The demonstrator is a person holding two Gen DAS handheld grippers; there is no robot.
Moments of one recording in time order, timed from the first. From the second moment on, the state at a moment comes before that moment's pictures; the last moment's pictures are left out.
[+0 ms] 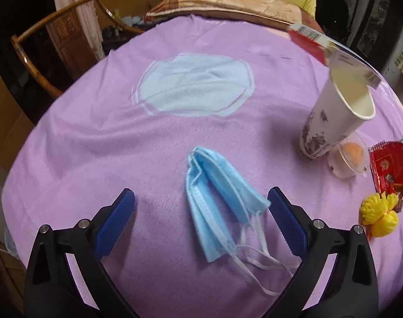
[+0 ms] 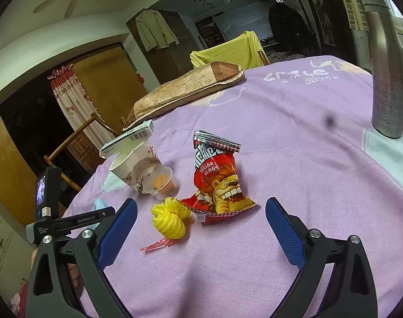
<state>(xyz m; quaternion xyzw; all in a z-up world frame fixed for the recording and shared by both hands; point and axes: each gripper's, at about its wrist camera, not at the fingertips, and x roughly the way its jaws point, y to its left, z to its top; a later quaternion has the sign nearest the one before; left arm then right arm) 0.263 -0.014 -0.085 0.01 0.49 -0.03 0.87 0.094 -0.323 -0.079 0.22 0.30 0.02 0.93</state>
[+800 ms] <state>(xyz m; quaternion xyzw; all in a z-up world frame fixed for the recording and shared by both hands) 0.257 -0.020 -0.080 -0.01 0.46 -0.10 0.88 0.139 -0.255 -0.088 0.11 0.40 0.07 0.91</state>
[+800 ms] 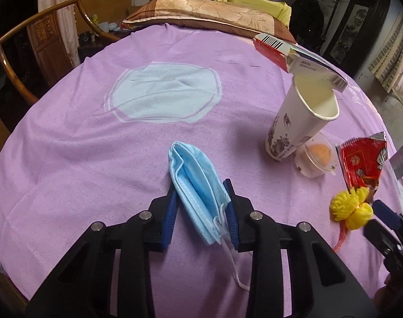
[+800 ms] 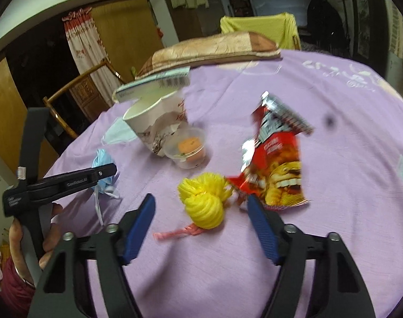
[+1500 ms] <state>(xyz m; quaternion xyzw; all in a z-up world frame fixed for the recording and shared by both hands) 0.234 0.003 -0.062 -0.06 0.44 -0.14 0.88 0.138 -0.244 -0.076 0.11 0.36 0.09 0.92</state>
